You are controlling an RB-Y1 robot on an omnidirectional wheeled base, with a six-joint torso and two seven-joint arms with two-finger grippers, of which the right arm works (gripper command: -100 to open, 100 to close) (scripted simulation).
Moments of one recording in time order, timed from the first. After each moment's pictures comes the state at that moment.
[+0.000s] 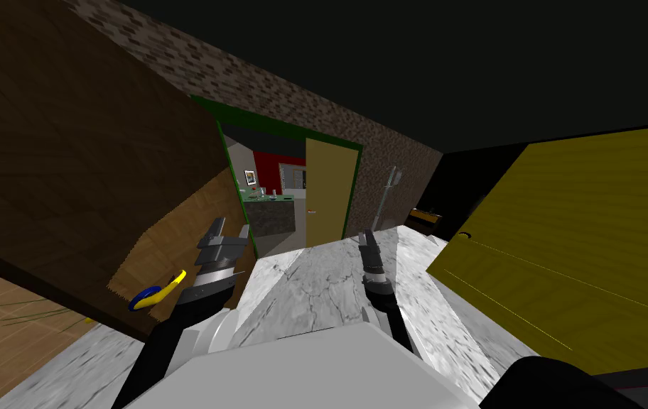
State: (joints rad) arm 0.54 -0.04 0.05 -2.22 0.05 -0.61 0.16
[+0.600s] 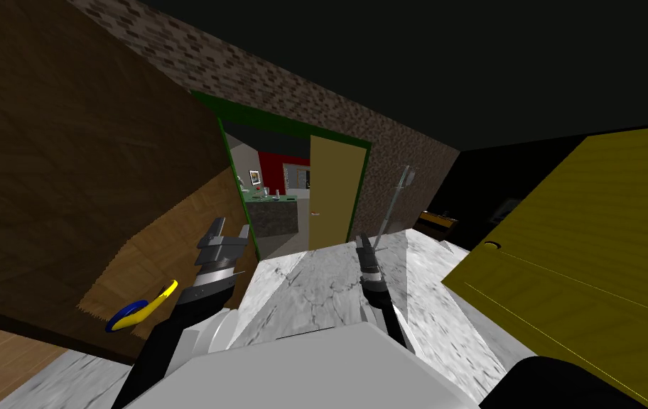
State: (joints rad) arm 0.49 -0.07 0.04 -2.09 0.03 -0.62 0.14
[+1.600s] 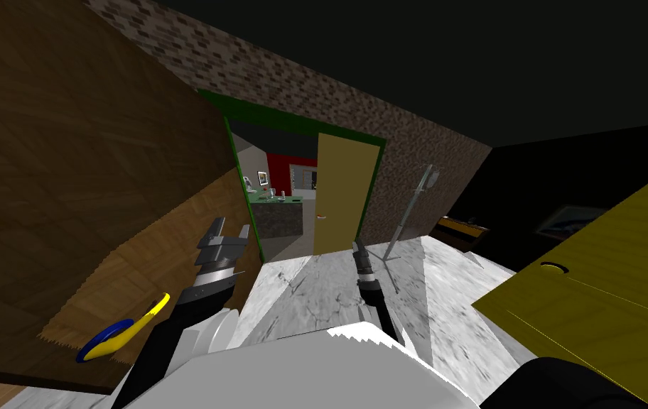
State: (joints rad) arm 0.42 -0.09 0.02 -1.87 0.00 -0.65 0.10
